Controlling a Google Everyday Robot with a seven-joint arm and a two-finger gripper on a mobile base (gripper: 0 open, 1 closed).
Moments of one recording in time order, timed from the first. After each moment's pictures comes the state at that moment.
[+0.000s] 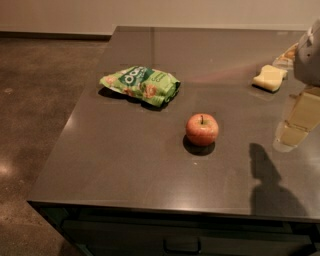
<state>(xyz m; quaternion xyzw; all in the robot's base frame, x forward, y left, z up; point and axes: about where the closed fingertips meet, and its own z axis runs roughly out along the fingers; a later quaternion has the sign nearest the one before) 0.438 -0.217 0.977 -0.60 0.78 -0.03 0.16</state>
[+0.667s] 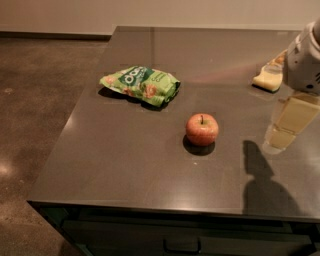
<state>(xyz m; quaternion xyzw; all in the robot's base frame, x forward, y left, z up) 0.444 -0.205 0.964 -0.61 0.78 -0.03 0.16</state>
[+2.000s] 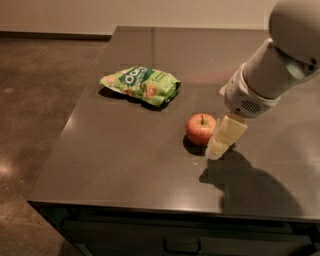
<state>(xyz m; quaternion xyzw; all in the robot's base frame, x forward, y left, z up) 0.492 -0.137 0.883 -0.58 0.79 0.04 0.20</state>
